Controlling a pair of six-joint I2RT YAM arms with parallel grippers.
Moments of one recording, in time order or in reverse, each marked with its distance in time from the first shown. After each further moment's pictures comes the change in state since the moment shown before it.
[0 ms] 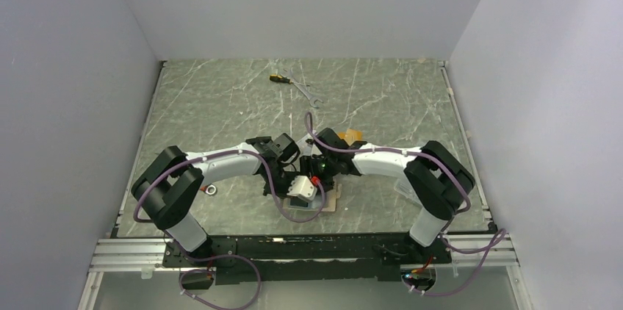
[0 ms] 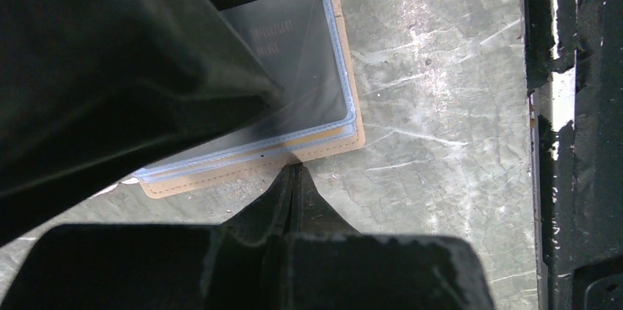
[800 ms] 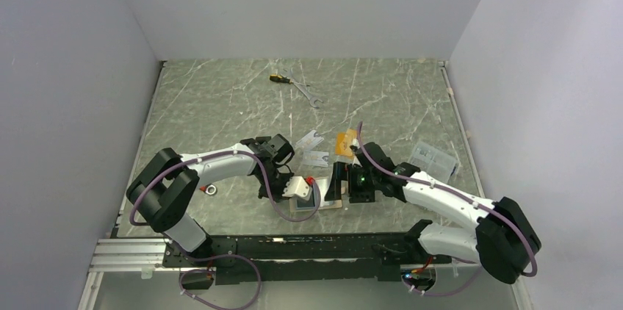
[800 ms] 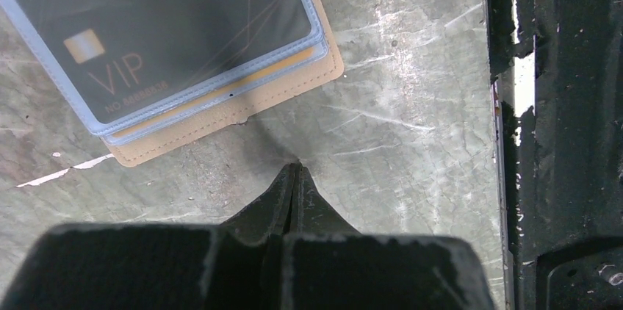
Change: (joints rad) left arm 0.035 -0.039 -0.038 -0.033 0.039 -0.007; right arm -0.115 -0.588 -0.333 -0.182 0.167 0.037
